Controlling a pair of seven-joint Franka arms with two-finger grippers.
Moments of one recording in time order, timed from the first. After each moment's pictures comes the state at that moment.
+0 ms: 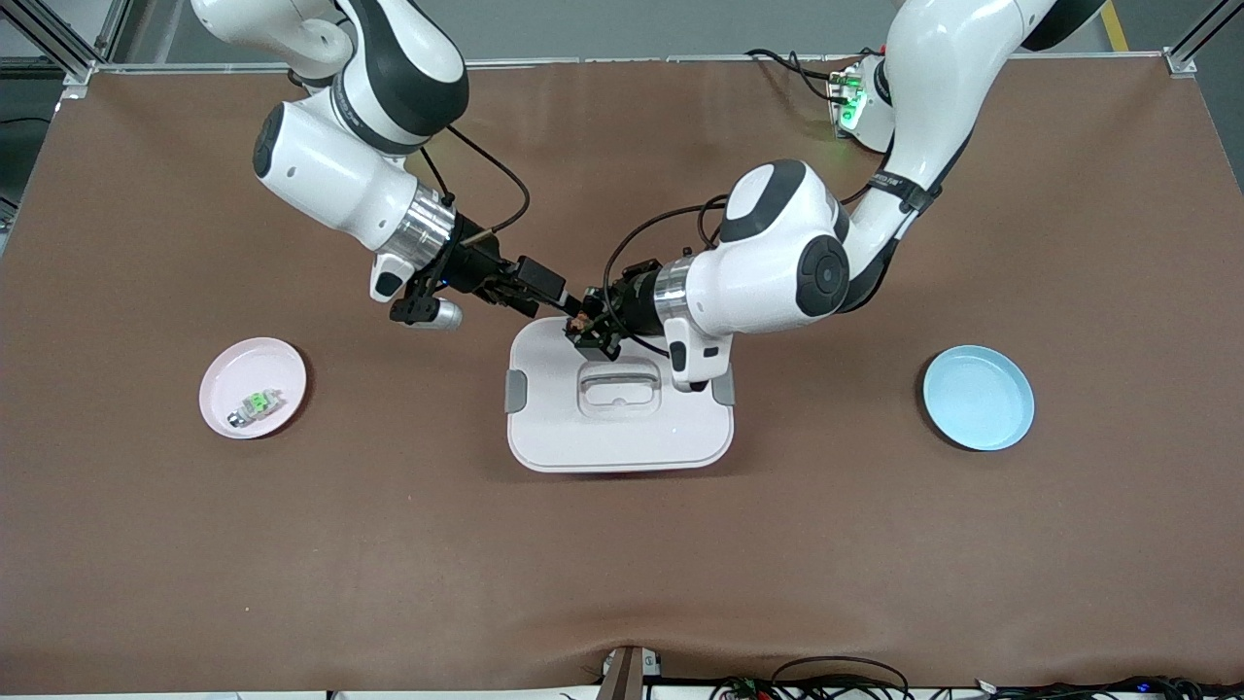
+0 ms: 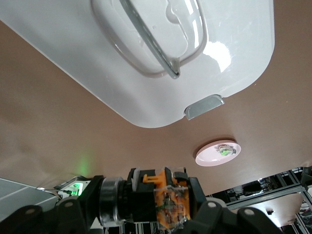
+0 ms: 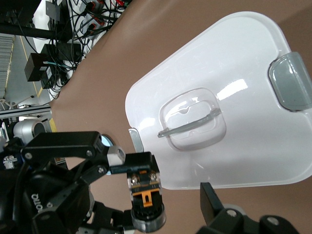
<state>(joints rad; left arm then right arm) -0.25 0.63 -0.55 -1.36 -0.46 2.15 -1.46 0.60 0.13 -0.02 -1.96 0.91 2.53 0.32</state>
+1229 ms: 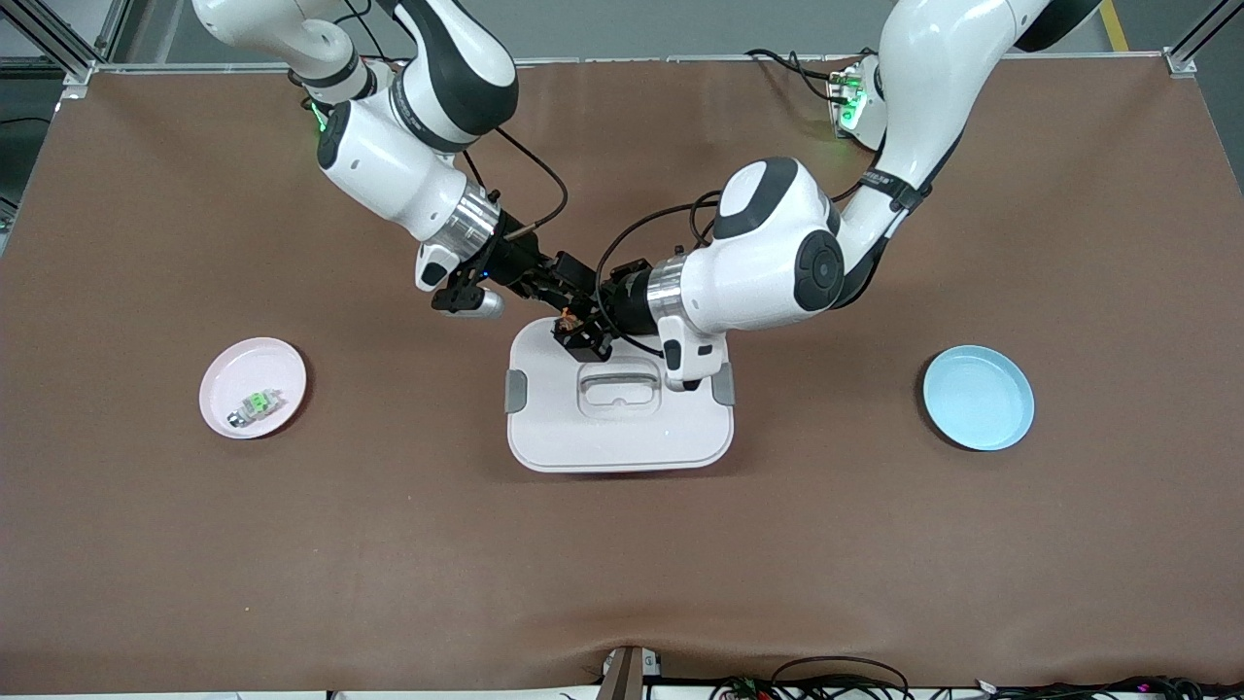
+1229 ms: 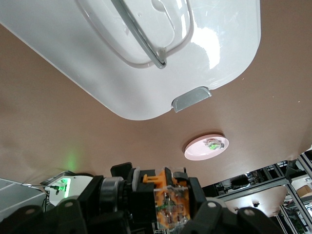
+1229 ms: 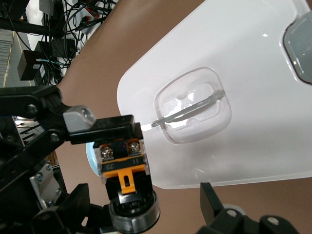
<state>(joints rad) -0.25 0.64 -0.55 -1.36 -0.49 2.21 -1.46 0.69 0.16 -0.01 -2.01 0.94 2.66 0.32</state>
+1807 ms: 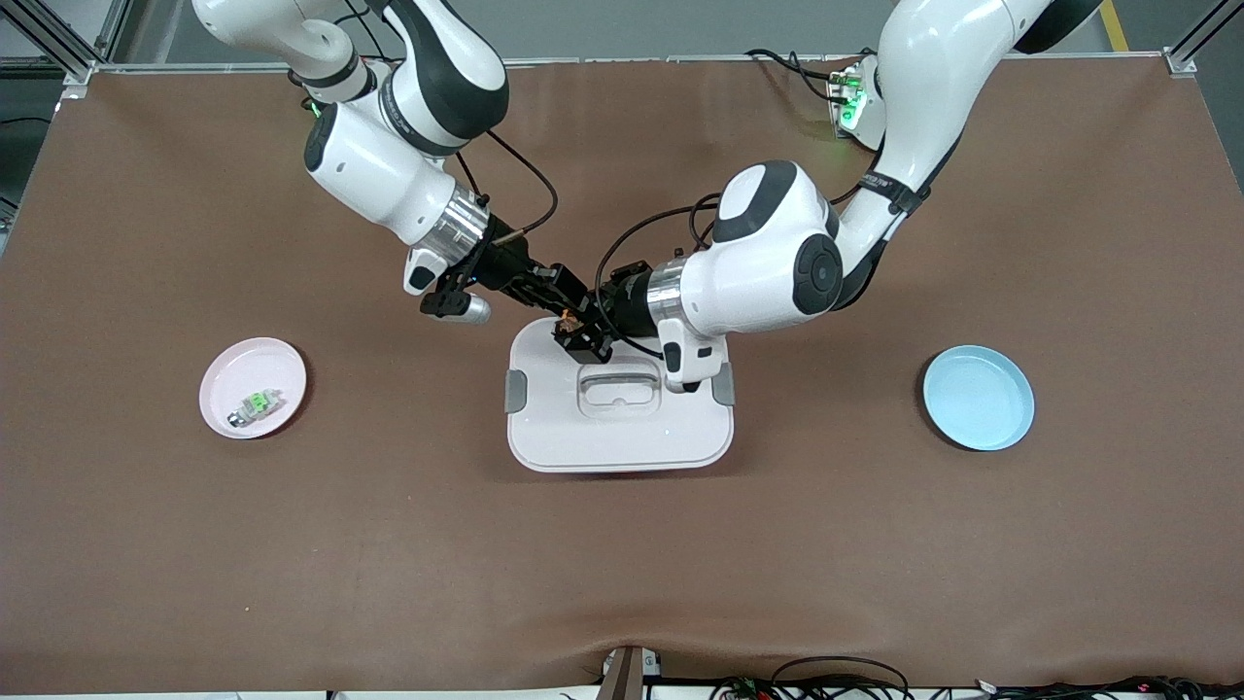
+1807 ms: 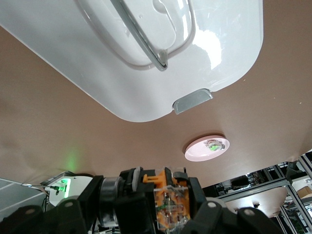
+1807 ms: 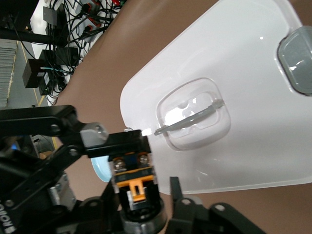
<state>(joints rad) -0.26 0.65 -0.55 -1.36 -0.49 2.21 -1.46 0.68 0.16 -0.02 -2.00 0.95 2.66 0.33</state>
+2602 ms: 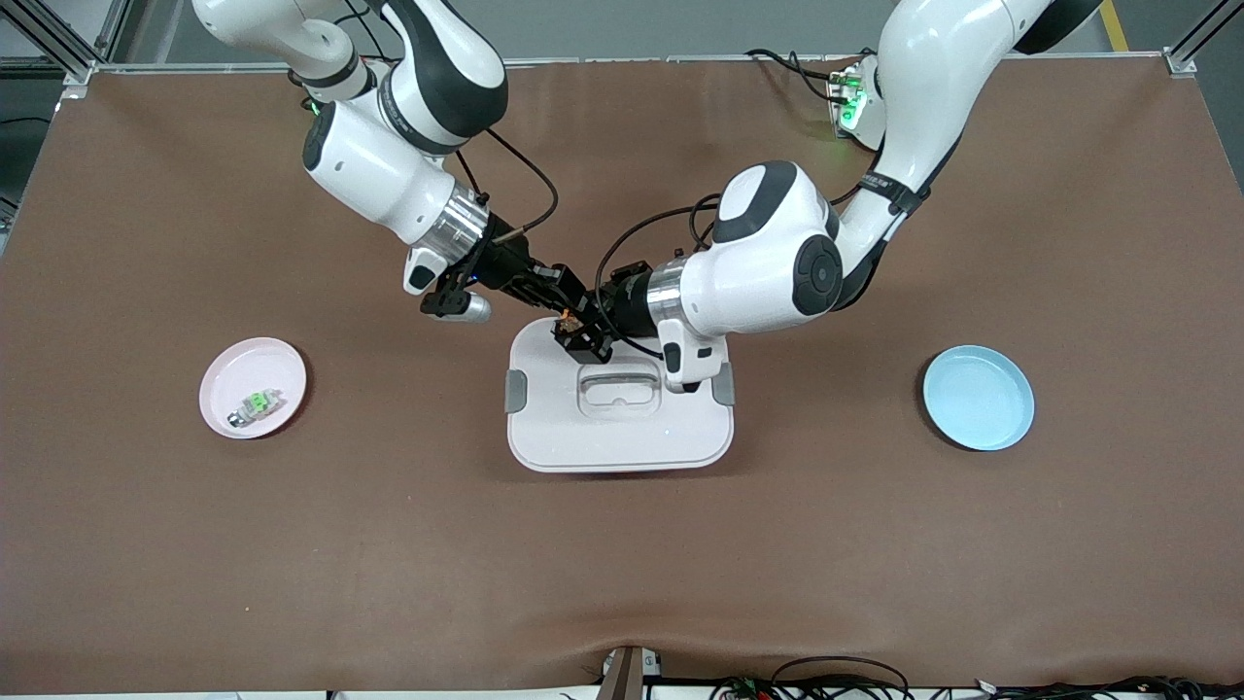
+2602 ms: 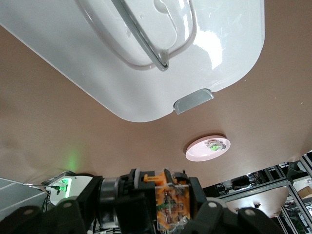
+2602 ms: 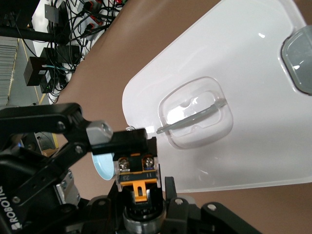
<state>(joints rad) -0.26 0.65 -0.55 -1.35 -0.49 2.20 -1.46 0.67 0.15 -0.02 -1.99 0.96 2.63 0.33</state>
